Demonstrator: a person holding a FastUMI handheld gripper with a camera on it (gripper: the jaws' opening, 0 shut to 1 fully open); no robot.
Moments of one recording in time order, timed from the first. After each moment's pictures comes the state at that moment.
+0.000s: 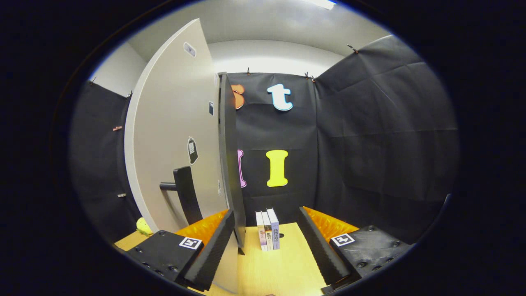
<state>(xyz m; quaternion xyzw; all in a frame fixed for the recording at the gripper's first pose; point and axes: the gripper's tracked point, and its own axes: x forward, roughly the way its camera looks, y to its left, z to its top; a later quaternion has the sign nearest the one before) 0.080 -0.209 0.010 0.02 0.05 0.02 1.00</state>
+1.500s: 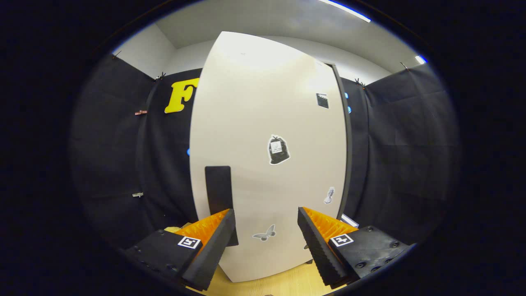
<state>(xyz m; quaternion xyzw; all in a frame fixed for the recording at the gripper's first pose) 0.146 0.170 -0.017 -0.02 0.05 0.08 1.00</state>
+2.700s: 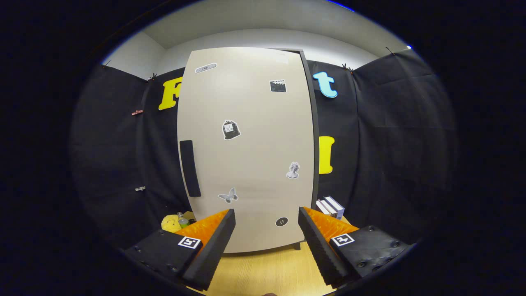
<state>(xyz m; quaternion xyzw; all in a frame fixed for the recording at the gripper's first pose) 0.092 0.046 -0.045 0.02 0.08 0.07 0.99</state>
